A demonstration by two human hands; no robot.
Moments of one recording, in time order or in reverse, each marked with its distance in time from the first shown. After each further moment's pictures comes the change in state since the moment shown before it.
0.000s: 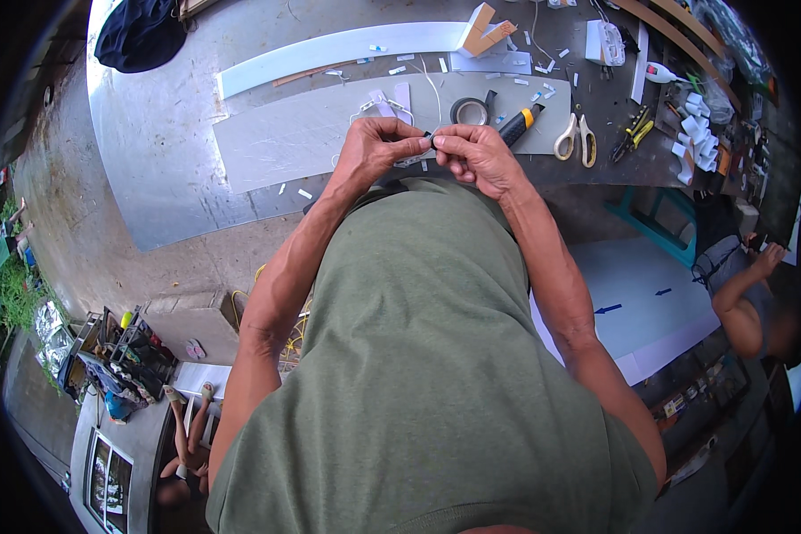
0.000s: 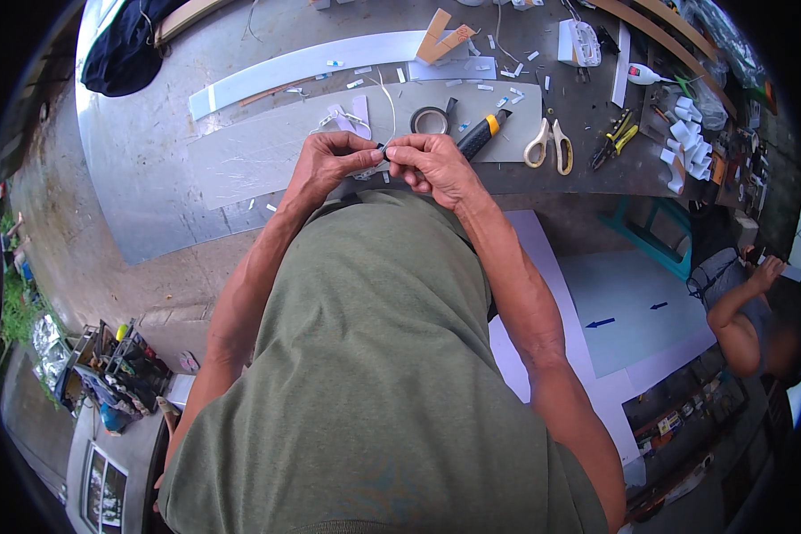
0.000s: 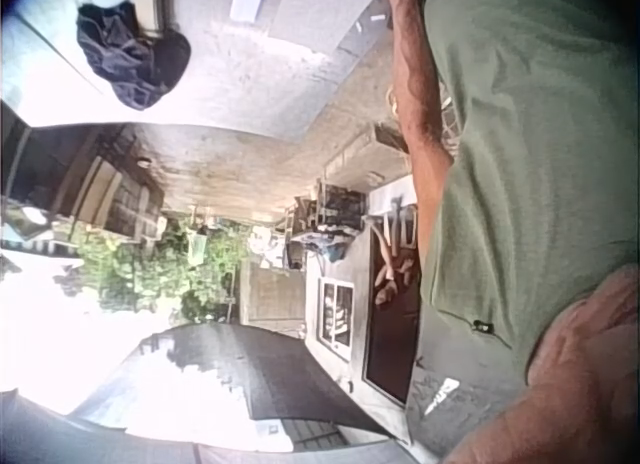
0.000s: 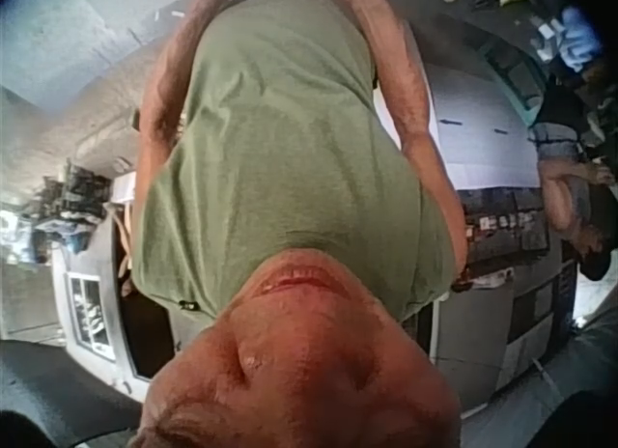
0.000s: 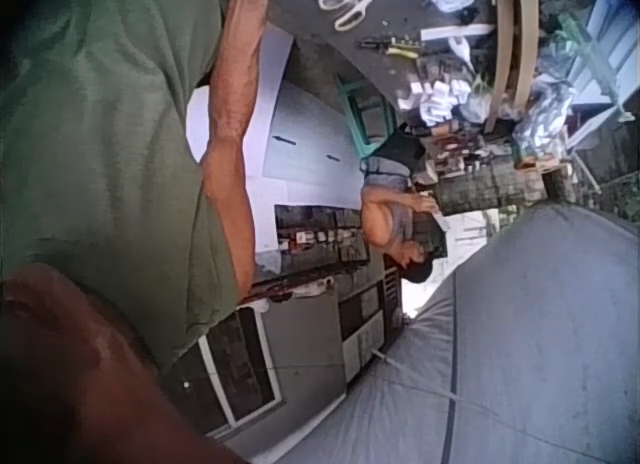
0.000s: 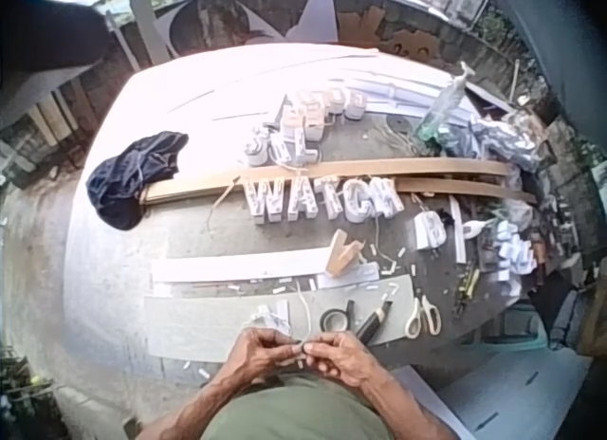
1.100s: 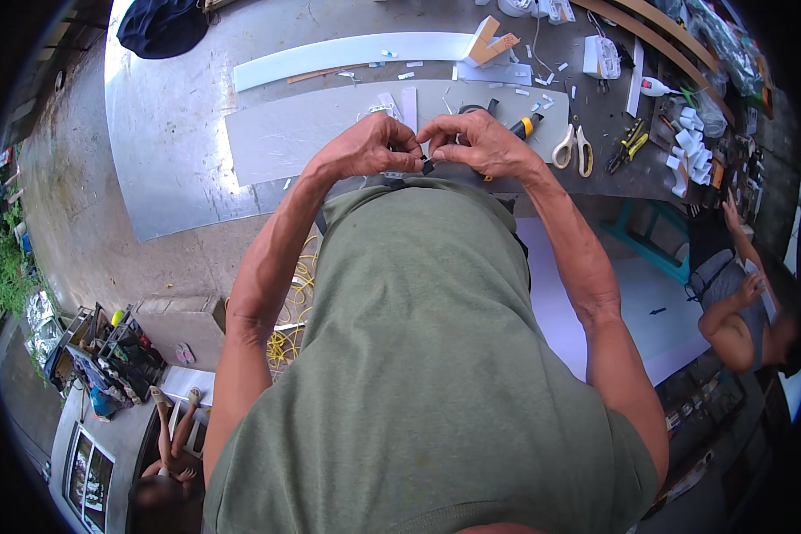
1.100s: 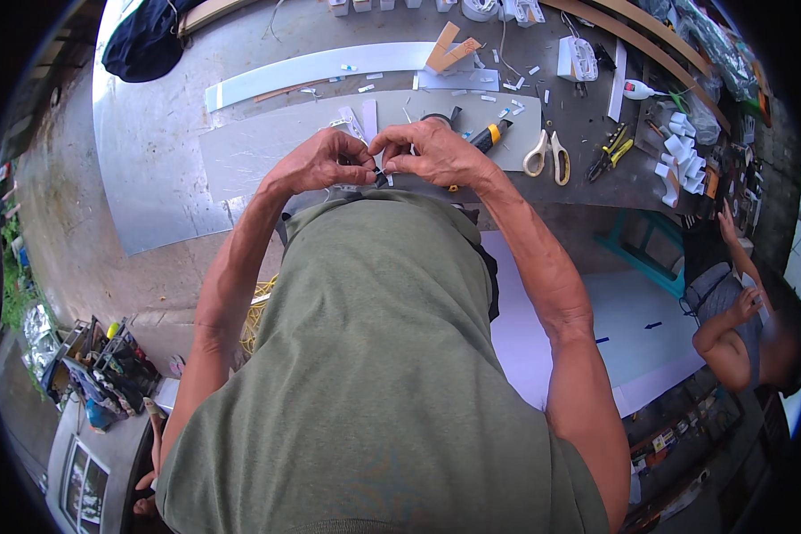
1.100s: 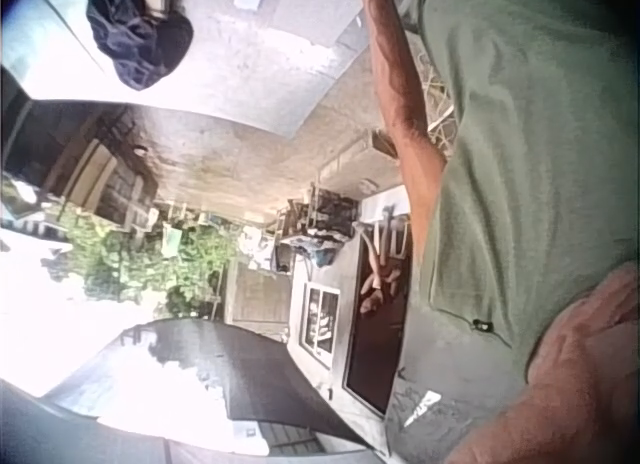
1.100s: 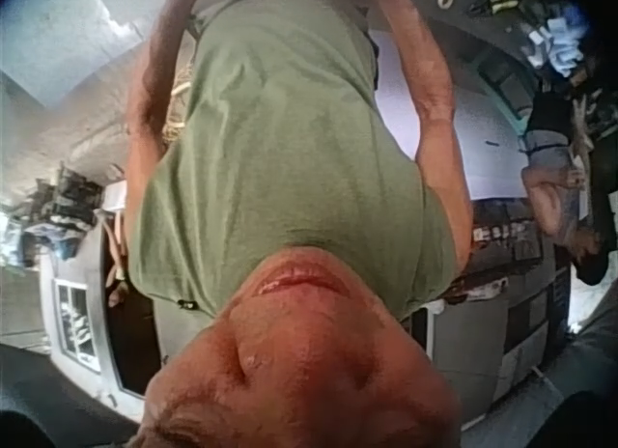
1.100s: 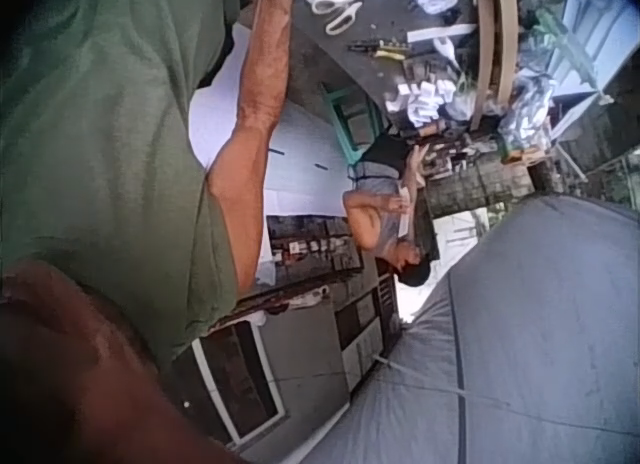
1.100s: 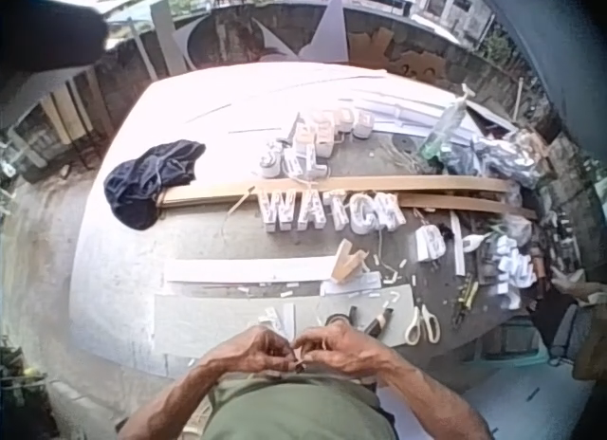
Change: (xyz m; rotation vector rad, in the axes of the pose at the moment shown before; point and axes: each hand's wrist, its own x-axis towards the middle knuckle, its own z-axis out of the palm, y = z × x) left_hand -0.004 0.035 -0.030 0.342 -0.415 0.161; right_hand 0.000 -0.054 0.014 -1.012 -0.333 -0.429
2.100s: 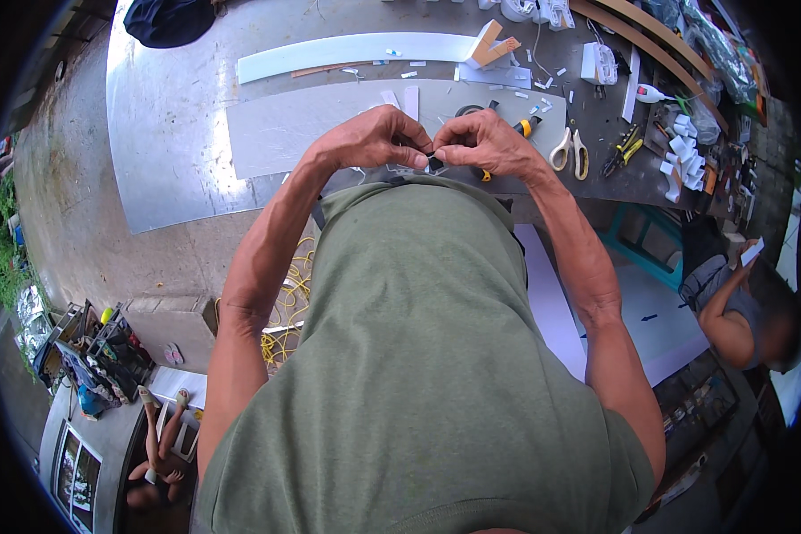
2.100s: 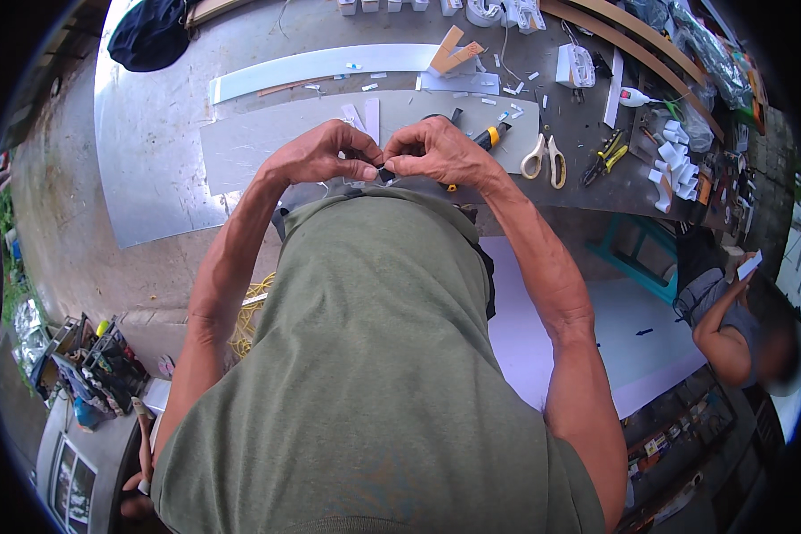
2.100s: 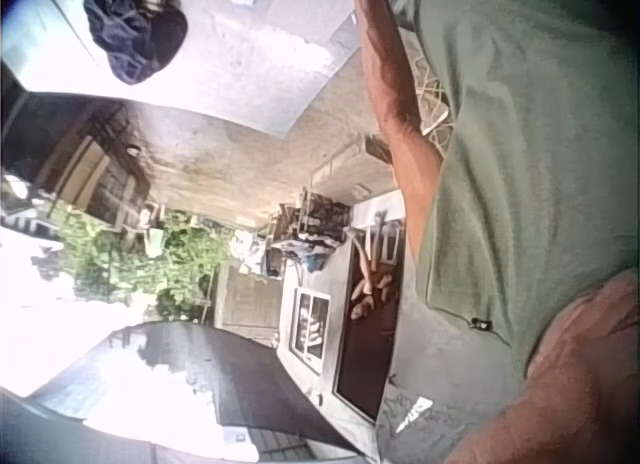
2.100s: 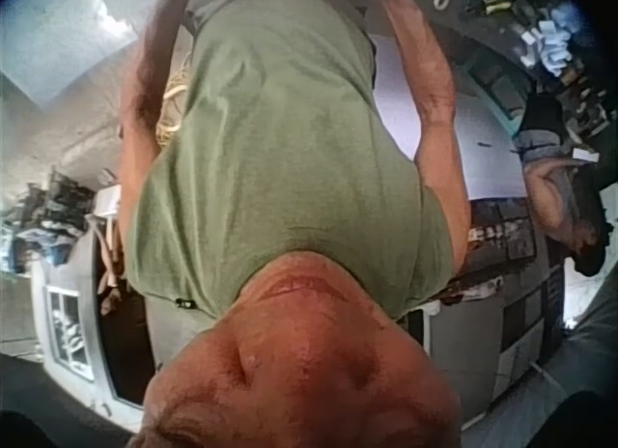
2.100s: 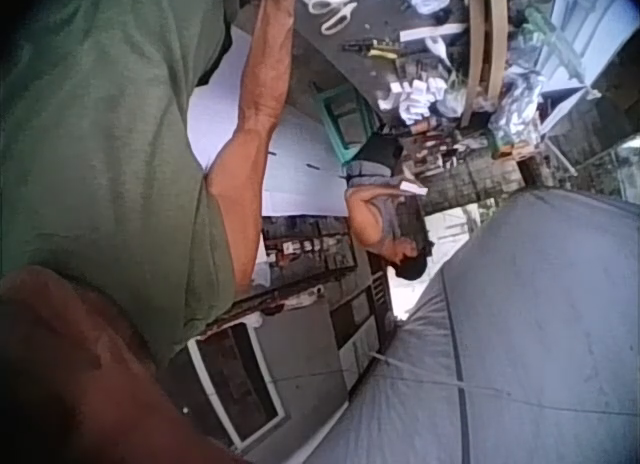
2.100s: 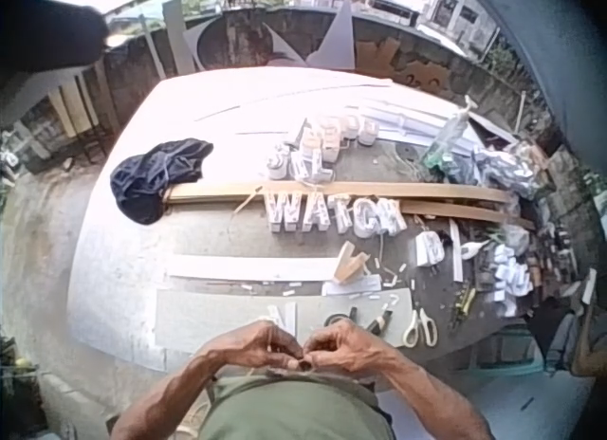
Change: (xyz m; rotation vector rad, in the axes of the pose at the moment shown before) left_hand 0.001 0.004 -0.004 0.086 -0.073 0.115; right_hand -0.010 -0.012 -0.004 0.096 -0.001 0.052
